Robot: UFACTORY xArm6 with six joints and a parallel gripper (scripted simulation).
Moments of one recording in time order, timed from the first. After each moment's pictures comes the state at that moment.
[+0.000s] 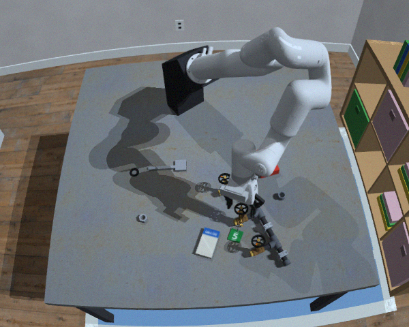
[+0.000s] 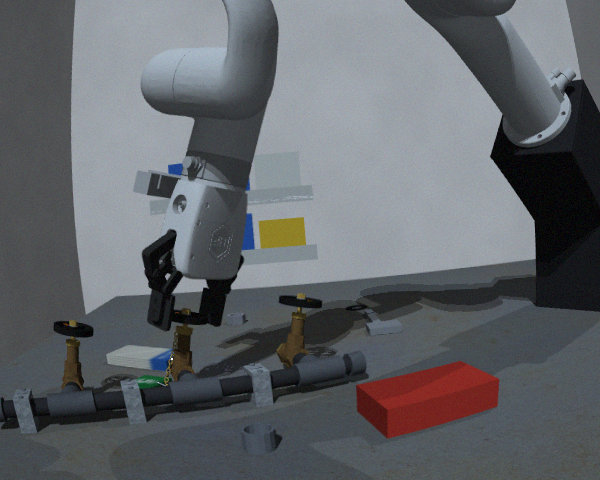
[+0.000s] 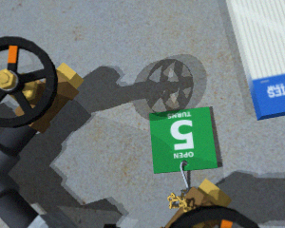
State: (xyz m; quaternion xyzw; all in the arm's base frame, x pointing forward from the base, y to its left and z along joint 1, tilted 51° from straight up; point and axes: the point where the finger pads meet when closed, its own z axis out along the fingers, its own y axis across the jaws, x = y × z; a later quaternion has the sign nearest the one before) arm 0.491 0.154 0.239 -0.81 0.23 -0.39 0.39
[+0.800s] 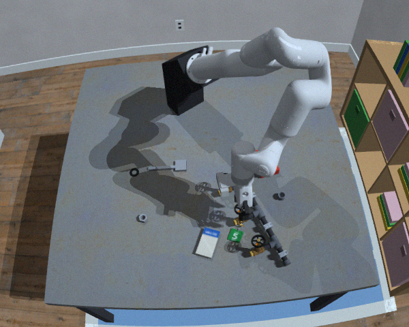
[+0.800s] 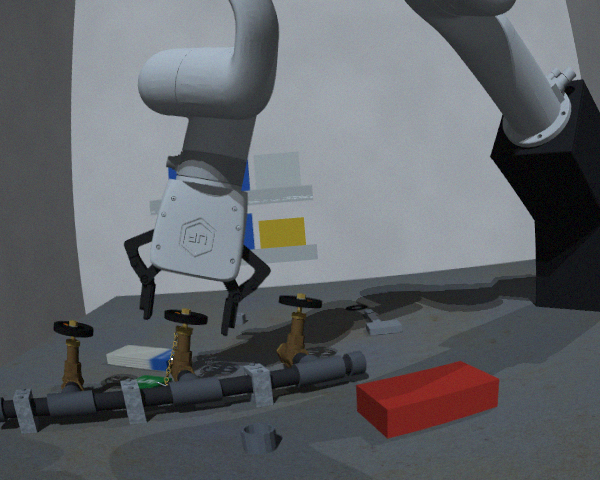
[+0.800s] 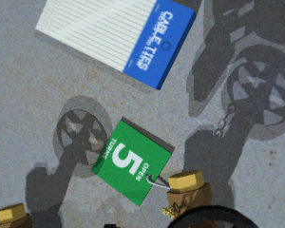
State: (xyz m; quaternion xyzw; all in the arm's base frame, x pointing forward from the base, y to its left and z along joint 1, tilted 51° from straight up) arm 0.490 0.155 0.239 -0.63 0.56 -0.16 0.51
